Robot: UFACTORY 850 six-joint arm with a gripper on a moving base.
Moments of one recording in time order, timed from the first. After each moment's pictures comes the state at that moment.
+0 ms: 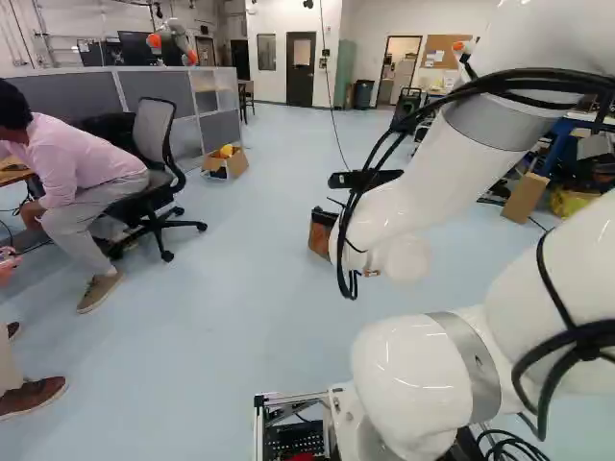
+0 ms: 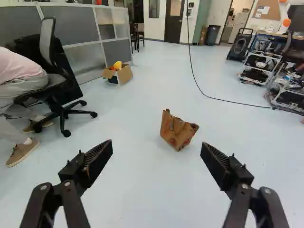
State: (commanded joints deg) arm 0.0 16.0 -5.0 0.0 50.0 0.0
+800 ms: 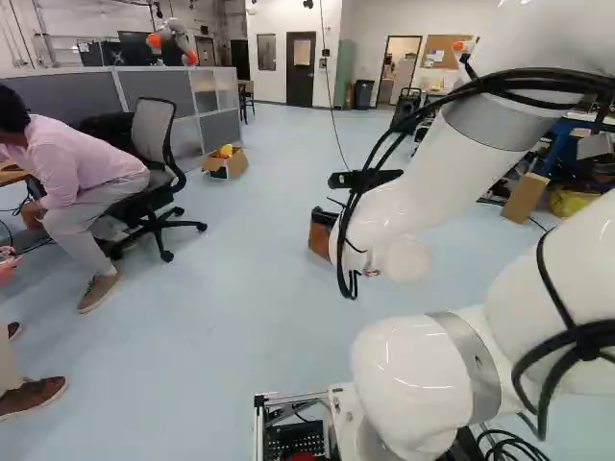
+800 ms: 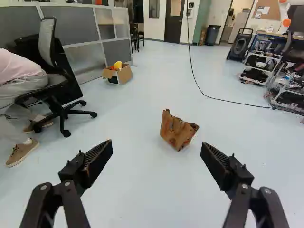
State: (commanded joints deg) arm 0.0 16.0 -5.0 0.0 50.0 0.0
